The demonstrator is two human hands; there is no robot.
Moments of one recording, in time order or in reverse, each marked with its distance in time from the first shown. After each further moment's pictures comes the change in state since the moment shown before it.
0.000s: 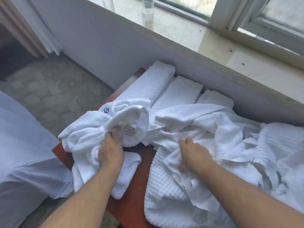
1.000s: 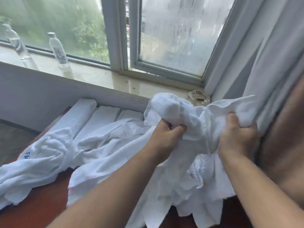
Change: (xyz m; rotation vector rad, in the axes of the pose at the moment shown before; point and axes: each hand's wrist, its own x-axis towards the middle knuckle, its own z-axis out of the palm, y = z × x) left_hand -0.249 0.364 -0.103 -1.357 -0.838 0.637; right_hand -0.290 0.230 -0.067 1.310 1.648 0.884
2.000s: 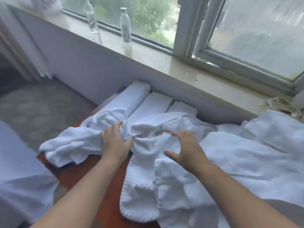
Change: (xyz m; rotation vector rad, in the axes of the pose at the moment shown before) left_hand -0.103 -0.046 -0.291 1.090 0.831 -0.294; right_hand -0.185 0.062 0.150 -0.632 -1.461 -0.541
